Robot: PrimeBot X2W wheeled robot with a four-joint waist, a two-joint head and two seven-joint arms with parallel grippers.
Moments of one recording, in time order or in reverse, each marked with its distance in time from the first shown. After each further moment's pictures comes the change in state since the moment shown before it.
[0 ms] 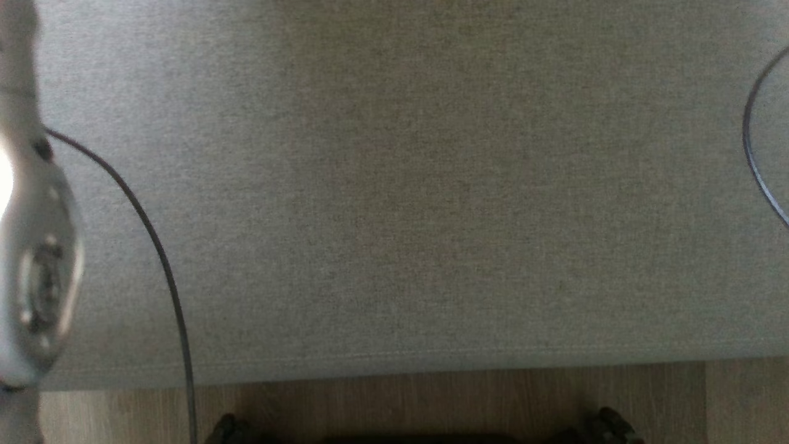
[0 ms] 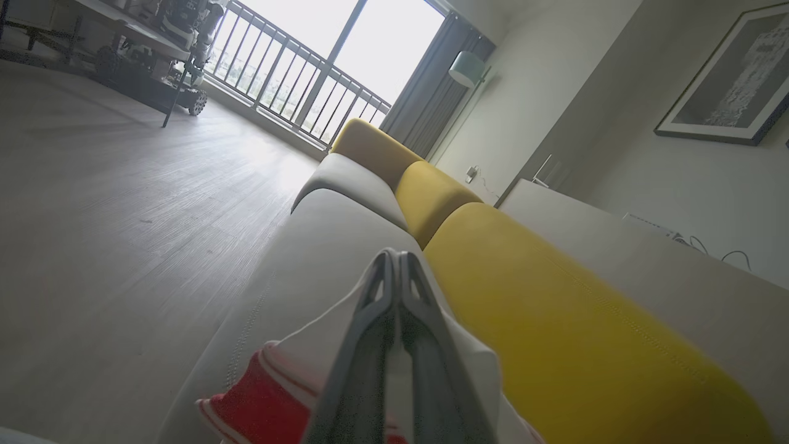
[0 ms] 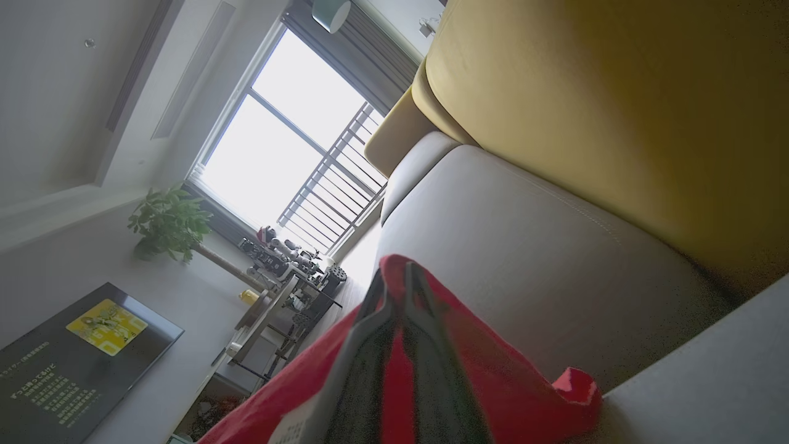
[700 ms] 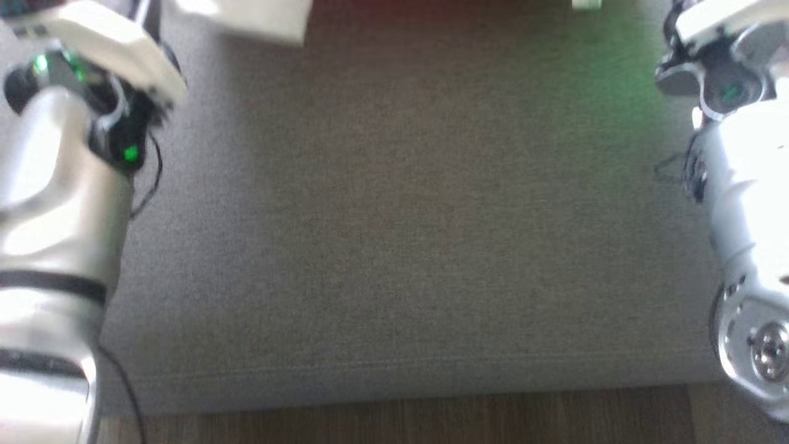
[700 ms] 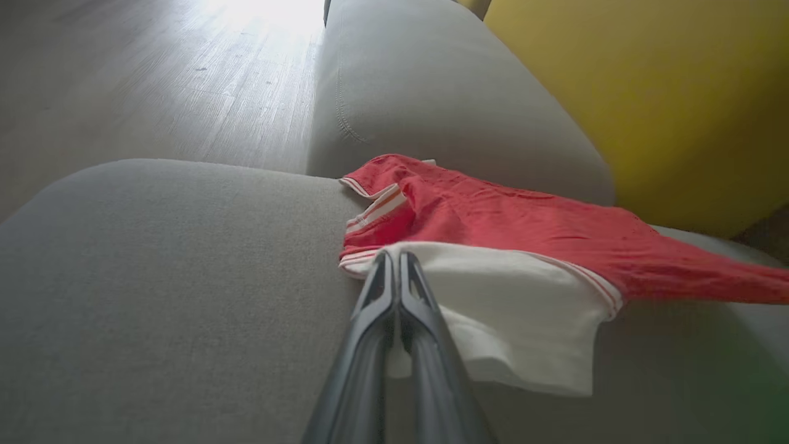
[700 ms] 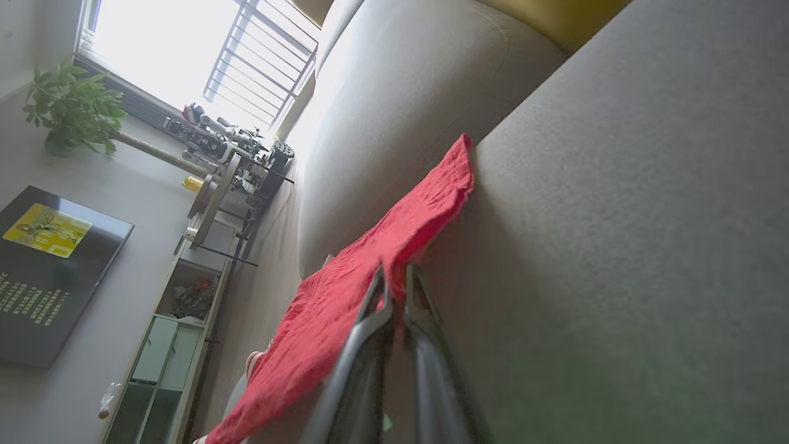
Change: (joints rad) left arm 0.602 0.143 -0.328 -0.014 -0.021 -0.069 0.148; right arm 0.539 -0.008 0.130 -0.089 0.176 0.000 0.295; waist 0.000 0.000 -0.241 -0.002
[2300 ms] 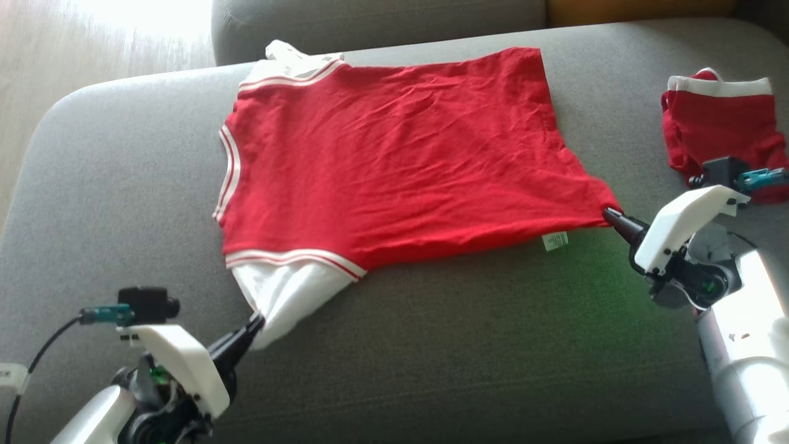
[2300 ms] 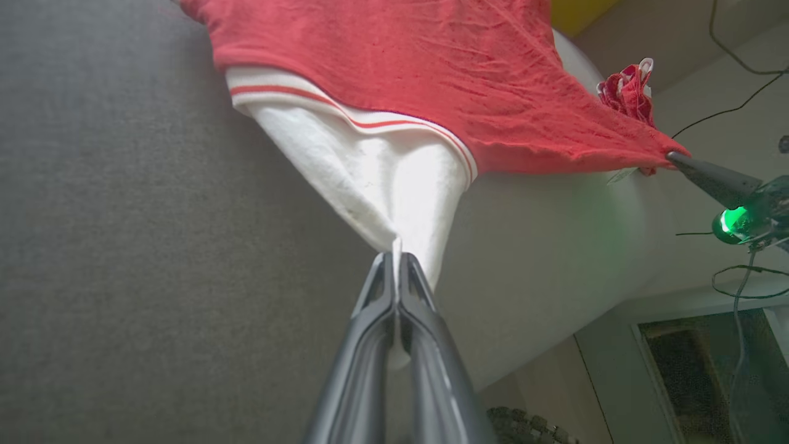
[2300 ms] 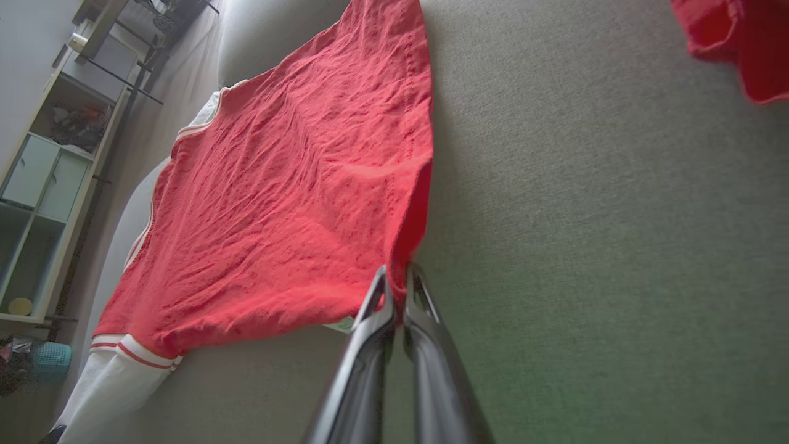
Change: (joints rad) left arm 0.824 0.245 -0.208 -0.607 -0.392 0.003 0.217; right arm 0.565 -0.098 0.229 -0.298 -0.042 0.000 0.341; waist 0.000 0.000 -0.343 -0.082
